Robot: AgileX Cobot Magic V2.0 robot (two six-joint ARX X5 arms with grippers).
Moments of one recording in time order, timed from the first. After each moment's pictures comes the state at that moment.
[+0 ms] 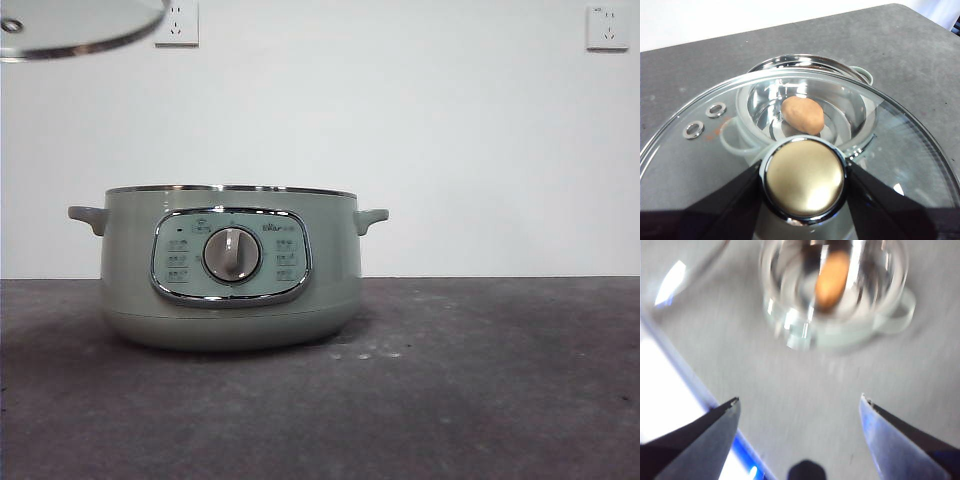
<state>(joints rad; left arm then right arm) -0.10 0.72 1.01 -0.76 0.36 0.09 0.69 1.33 1.76 -1.34 -0.13 -0.17</state>
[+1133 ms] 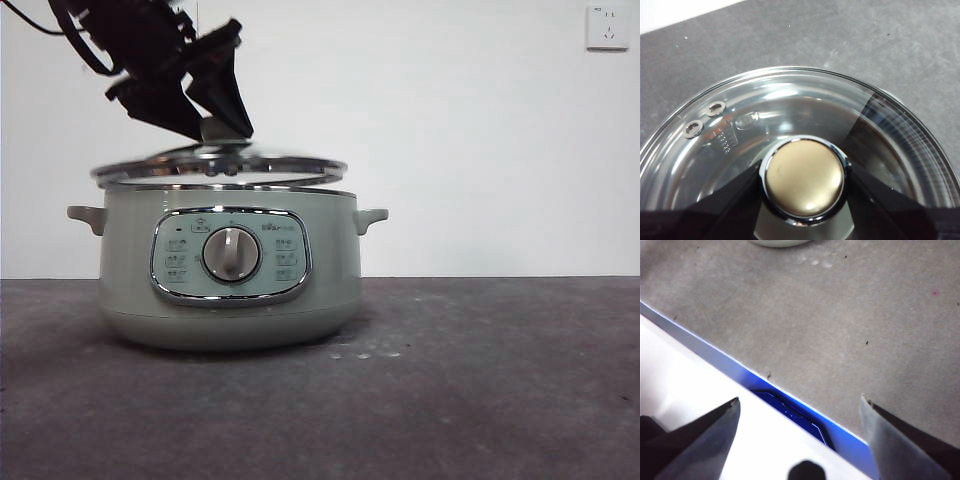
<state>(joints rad) -0.37 1.55 1.26 -0.30 0.22 0.08 0.69 0.55 1.01 -1.32 -0.06 0.15</state>
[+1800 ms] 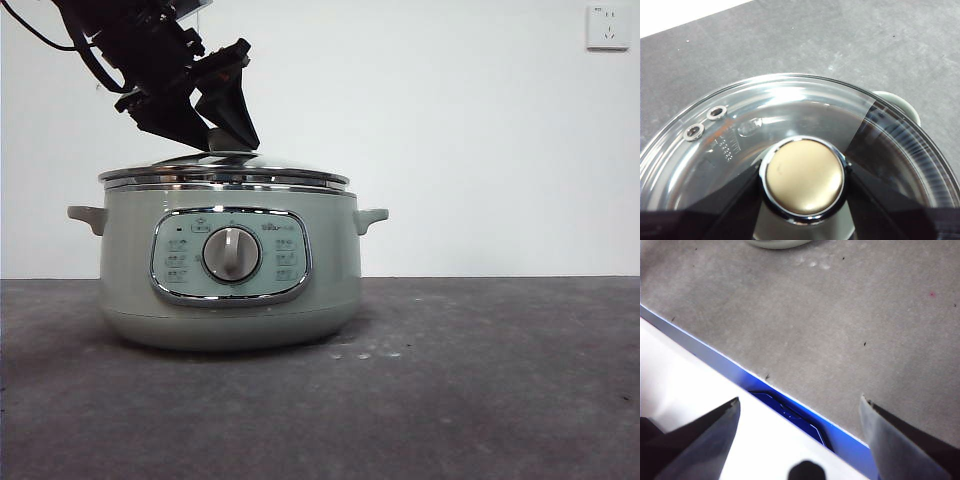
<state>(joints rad) -0.37 1.59 1.27 -0.25 0.21 0.08 0.69 0.55 1.01 -1.32 -0.04 0.15</state>
